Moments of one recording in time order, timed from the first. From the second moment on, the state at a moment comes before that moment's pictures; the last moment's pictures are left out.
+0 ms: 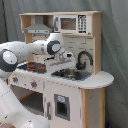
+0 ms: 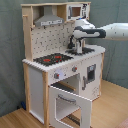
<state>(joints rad) -1.49 -0.72 1.48 -1.78 0.61 1.77 -0.09</state>
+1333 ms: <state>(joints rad) -1.47 -0.72 1.44 -1.44 0.59 1.58 -0.05</state>
